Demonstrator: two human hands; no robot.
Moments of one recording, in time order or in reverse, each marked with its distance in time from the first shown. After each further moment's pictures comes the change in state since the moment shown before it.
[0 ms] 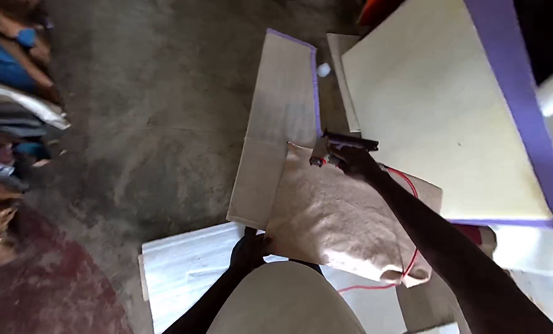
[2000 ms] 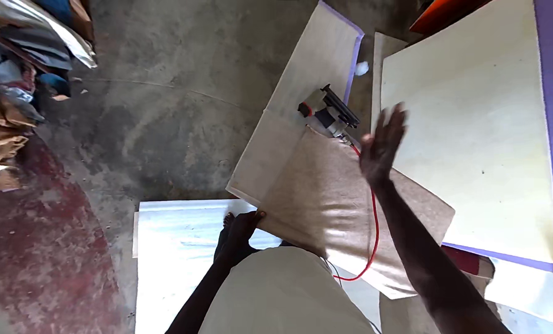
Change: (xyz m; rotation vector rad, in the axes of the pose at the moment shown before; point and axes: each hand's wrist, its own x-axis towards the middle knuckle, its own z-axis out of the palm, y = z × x) left_hand 0.001 -0.031 -0.011 0.669 0.402 0.328; right_hand -0.001 -0.046 0.012 0.054 0.856 -0.038
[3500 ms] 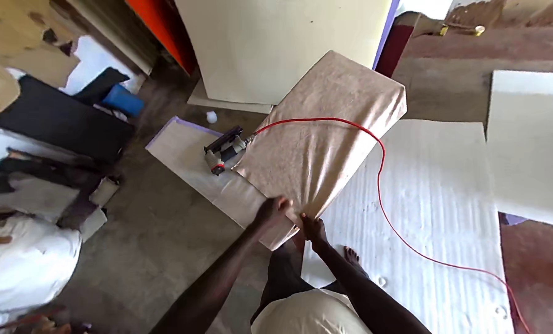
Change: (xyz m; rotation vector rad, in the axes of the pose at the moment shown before) left_hand 0.132 0.167 -0.101 0.858 -0.949 0.830; right_hand -0.190 -0.336 0.167 1.183 0.855 1.818
